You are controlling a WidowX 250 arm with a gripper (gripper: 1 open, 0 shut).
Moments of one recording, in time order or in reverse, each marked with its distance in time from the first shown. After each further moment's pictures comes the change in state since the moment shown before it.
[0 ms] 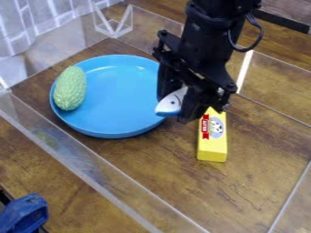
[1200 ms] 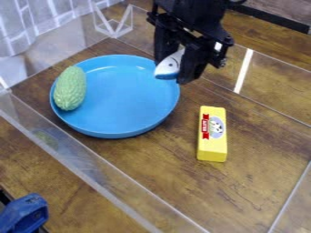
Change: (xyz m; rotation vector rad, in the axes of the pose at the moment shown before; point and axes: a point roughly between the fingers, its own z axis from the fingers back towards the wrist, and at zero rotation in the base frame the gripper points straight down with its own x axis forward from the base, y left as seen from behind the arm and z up) arm 0.012 0.037 0.023 0.008 -0.041 0.108
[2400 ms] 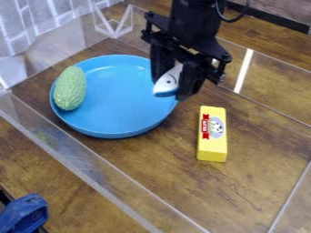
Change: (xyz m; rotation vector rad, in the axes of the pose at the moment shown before) arm -0.008 -0.015 -0.008 -0.037 -0.033 0.050
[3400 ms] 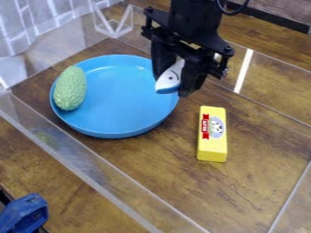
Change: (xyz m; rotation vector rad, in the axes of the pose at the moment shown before) arm 0.001 0.000 0.003 -0.015 -0.013 0.017
